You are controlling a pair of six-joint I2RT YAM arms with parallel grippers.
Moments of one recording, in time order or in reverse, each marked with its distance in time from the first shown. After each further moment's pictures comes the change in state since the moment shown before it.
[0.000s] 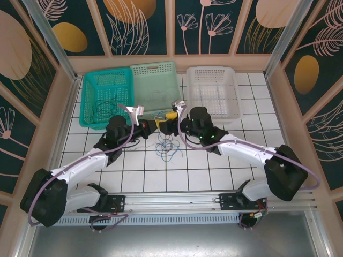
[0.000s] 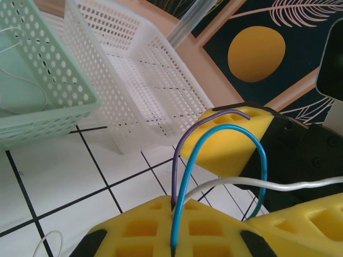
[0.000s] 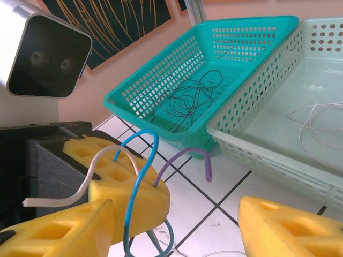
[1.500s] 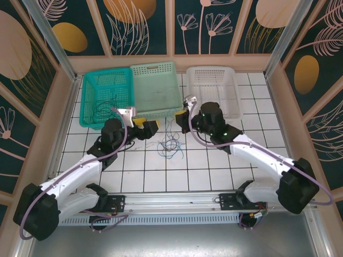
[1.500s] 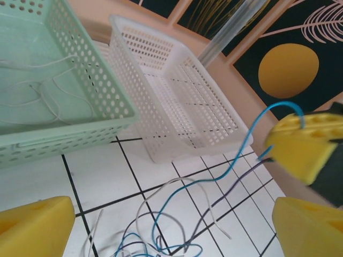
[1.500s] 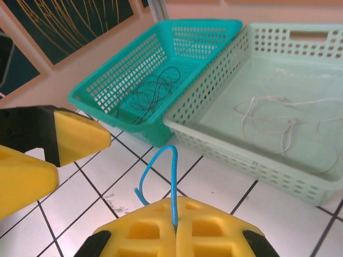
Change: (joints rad) left arm -0.004 -0.153 -0.023 -0.150 -0.168 0.055; right arm -0.089 -0.172 0.038 -0.277 0.041 -0.084
